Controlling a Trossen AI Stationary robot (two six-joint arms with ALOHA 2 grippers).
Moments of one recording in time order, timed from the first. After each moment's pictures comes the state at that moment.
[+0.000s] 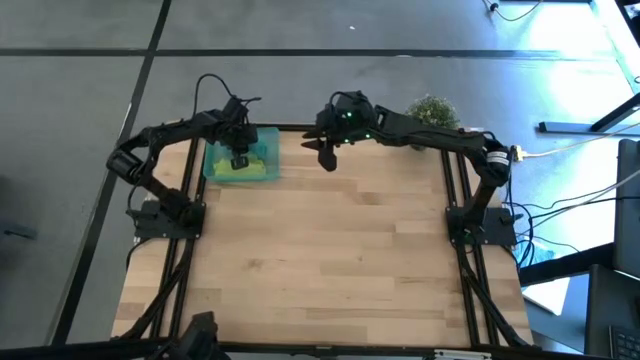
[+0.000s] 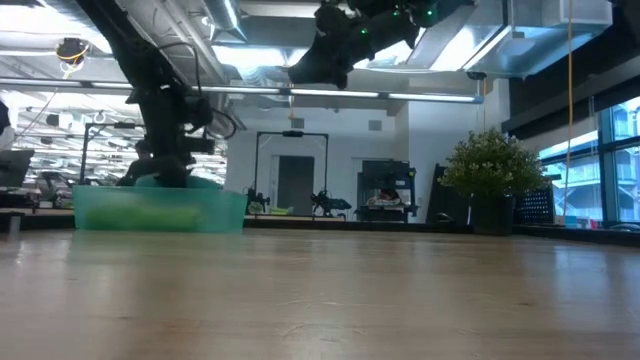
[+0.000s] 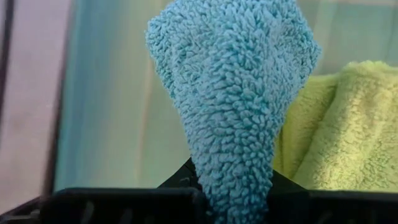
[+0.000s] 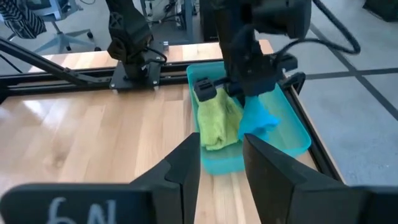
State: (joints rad) left arm 1.03 1.51 0.83 -0.53 0.09 0.80; right arm -0.38 1.80 1.56 -0.22 -0.29 -0.11
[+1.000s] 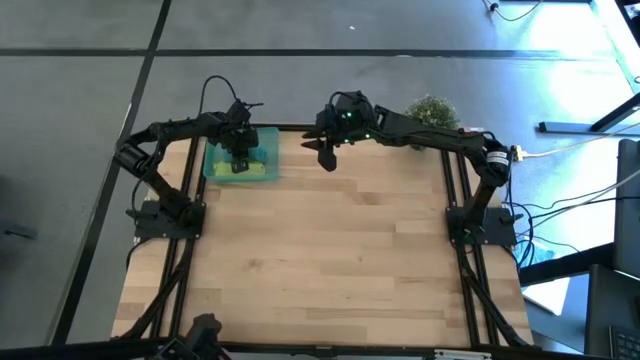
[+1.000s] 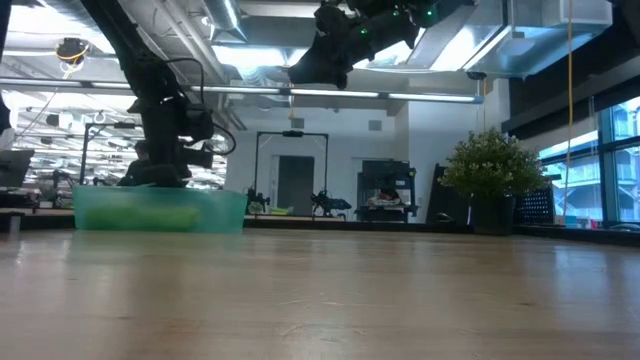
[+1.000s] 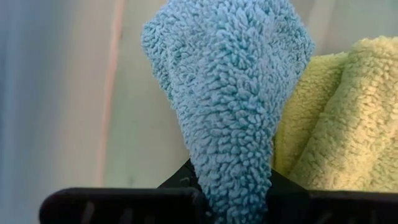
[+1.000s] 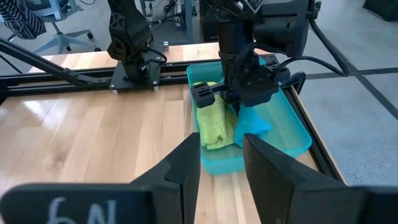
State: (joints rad) left arm 1.03 1.59 0.83 -0.56 0.09 0.77; right arm -0.38 1.80 1.56 -0.21 -0.29 -0.11
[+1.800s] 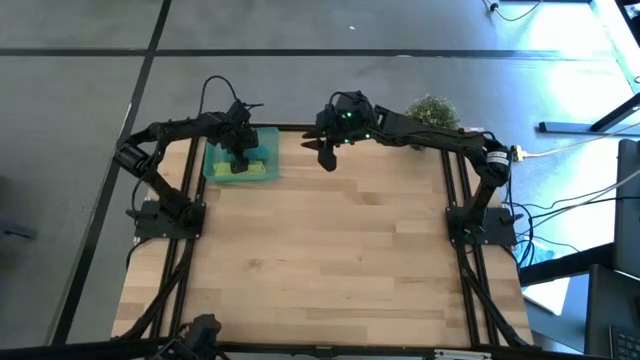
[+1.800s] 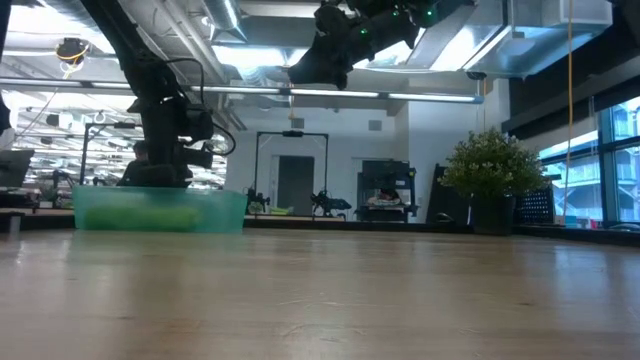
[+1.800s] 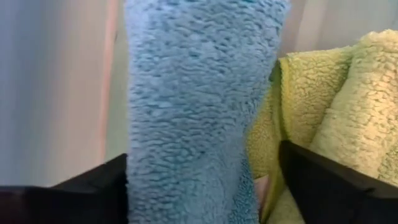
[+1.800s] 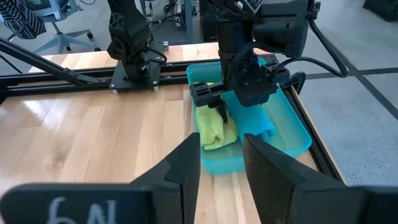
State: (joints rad) left arm 1.03 1.59 0.83 -0.57 0.09 0.80; right arm -0.38 1.80 1.56 -0.21 -0.29 -0.11
